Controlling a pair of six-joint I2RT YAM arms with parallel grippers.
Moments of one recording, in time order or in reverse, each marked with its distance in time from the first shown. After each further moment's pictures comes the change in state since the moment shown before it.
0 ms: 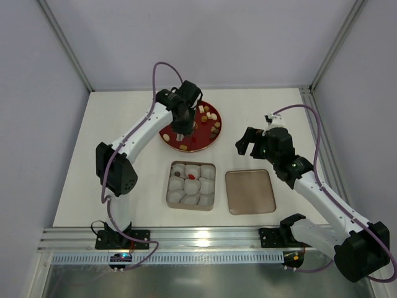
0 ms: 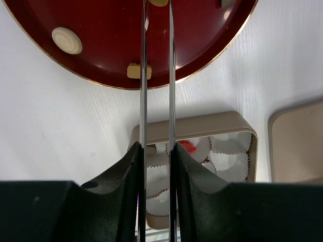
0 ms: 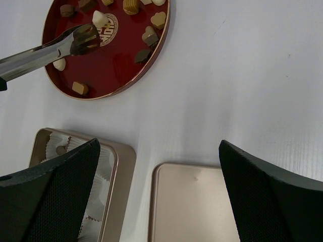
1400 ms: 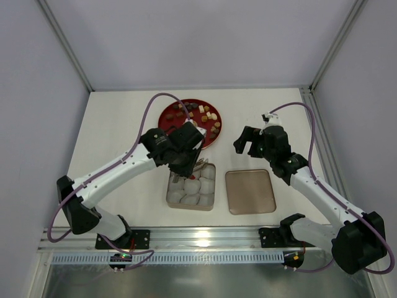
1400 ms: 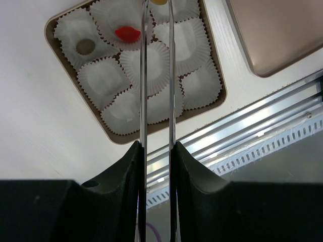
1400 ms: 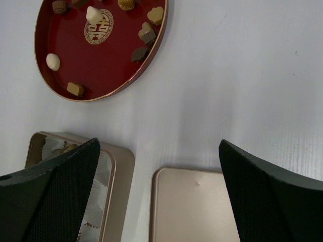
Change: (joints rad) left arm -0.326 -0.486 -0.460 -0.023 0.035 -0.132; right arm 0.000 0.072 0.000 0.044 -0.002 0.015
